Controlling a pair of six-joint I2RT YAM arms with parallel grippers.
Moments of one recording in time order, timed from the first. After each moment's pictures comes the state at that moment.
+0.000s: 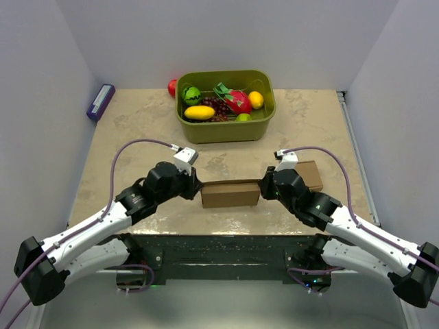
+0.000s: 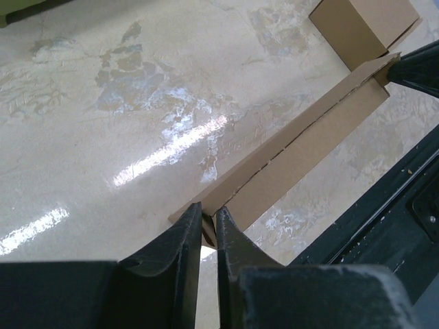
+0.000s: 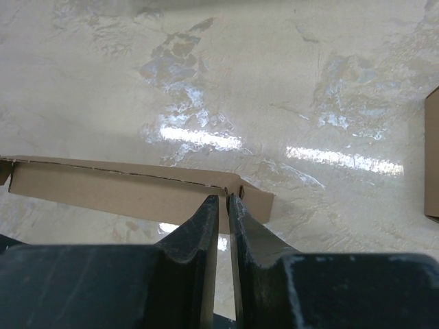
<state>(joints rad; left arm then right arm) -0.78 0.92 0.64 -0.21 0.00 -0.35 0.87 0.84 0.65 -0.39 0.41 0.63</state>
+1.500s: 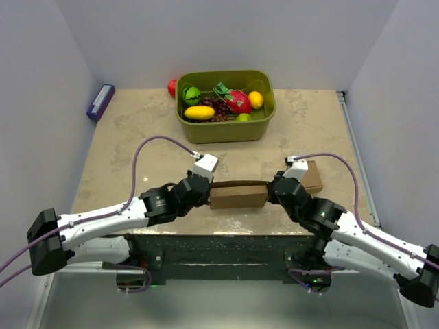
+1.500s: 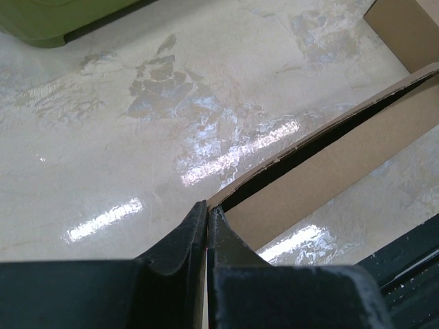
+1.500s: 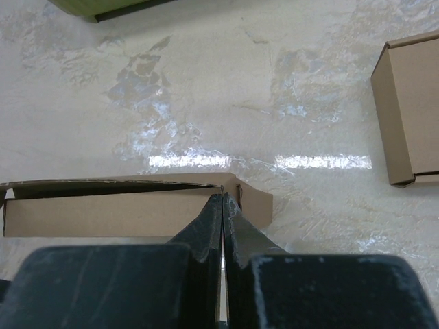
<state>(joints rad) -1.11 1.11 0.76 -0.25 -0.51 -0.40 0.95 0.77 0.62 -0.48 0.62 0.77</state>
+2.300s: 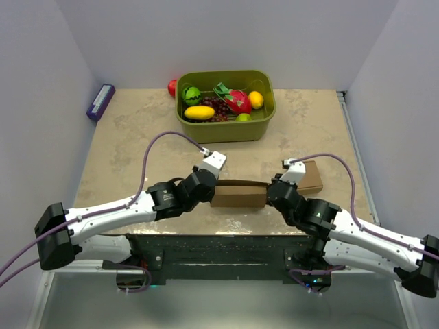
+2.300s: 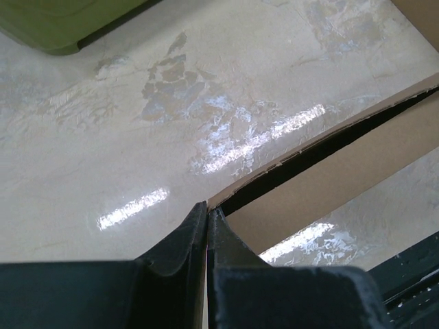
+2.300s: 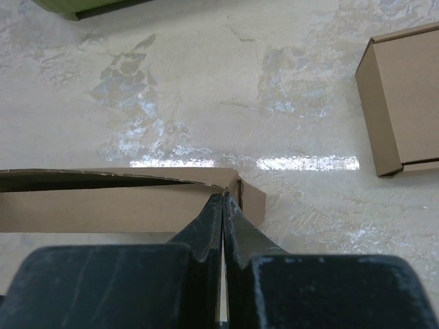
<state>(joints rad) -1.10 1.20 0.87 -0.35 -0.53 -0.37 1.05 0.83 0.64 -0.54 0.74 0.84</state>
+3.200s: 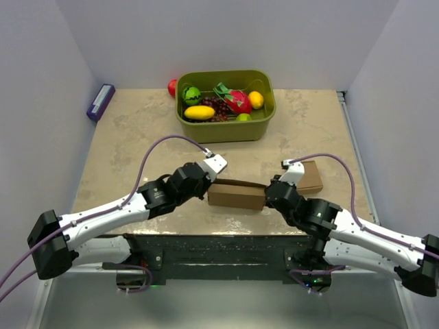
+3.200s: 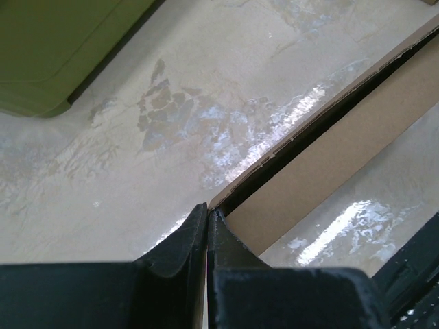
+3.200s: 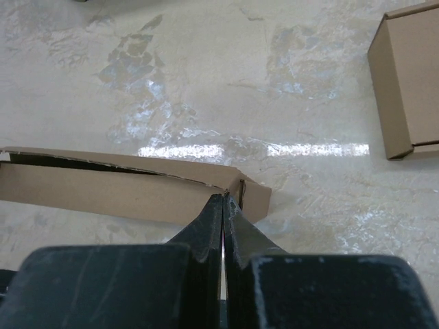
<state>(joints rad) -1.00 1.13 0.79 -0.23 -0.28 -0.01 1.07 0.80 0.66 -0.61 0.70 0.89</state>
